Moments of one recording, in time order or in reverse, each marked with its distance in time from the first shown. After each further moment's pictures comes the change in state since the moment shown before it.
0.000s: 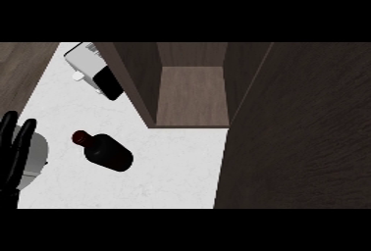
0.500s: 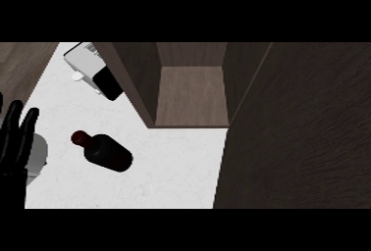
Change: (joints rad) left arm -0.024 -0.003 0.080 0.118 0.026 0.009 -0.081; right arm -0.089 -0.025 -0.051 -0.006 0.000 -0.015 0.094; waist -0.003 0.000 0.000
